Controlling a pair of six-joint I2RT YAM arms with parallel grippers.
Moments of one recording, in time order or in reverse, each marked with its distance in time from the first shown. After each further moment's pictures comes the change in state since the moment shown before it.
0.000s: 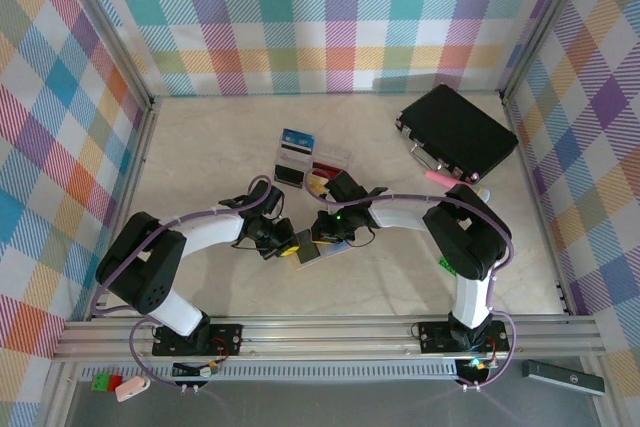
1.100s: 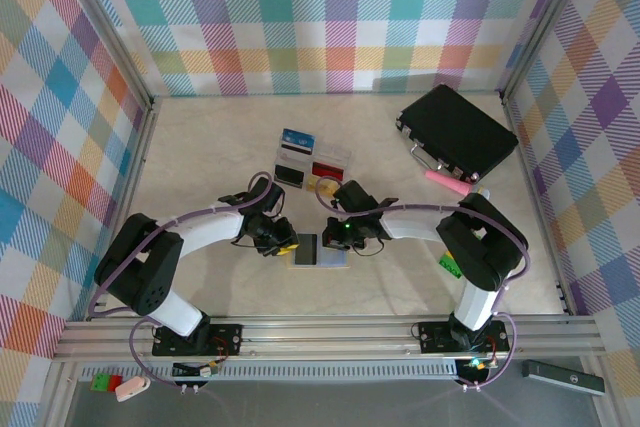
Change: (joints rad) left arm -0.001 -0.015 0.039 -0.077 -0.039 0.050; right arm 0.002 -0.108 -0.144 0.060 0.088 0.076
